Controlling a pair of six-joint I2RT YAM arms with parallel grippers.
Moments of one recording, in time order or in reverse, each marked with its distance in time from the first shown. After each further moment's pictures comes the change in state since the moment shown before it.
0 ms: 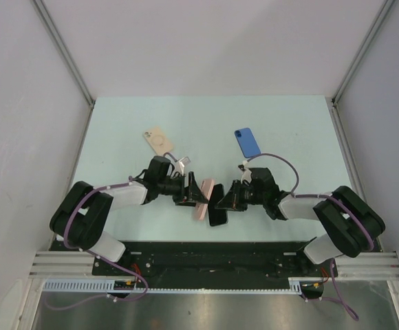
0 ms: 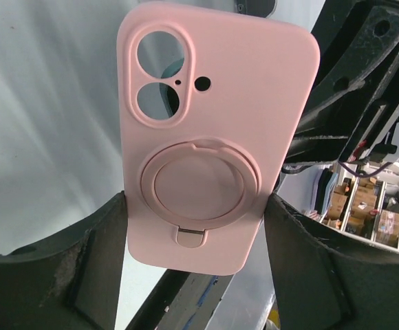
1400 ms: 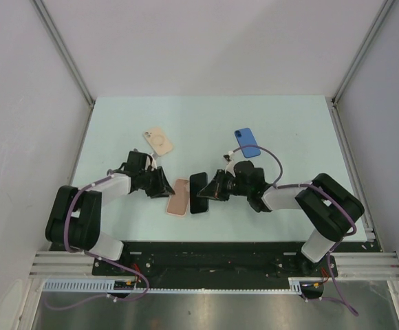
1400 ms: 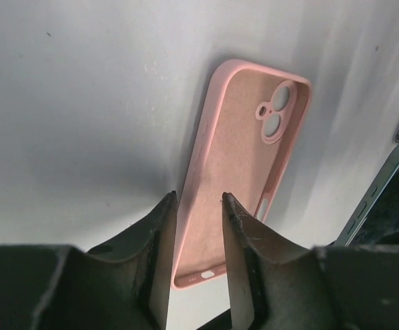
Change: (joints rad) left arm 0.281 -0.058 0.074 -0.377 -0.366 0.167; right arm 0.117 0.188 0.190 0.168 0.103 0.155
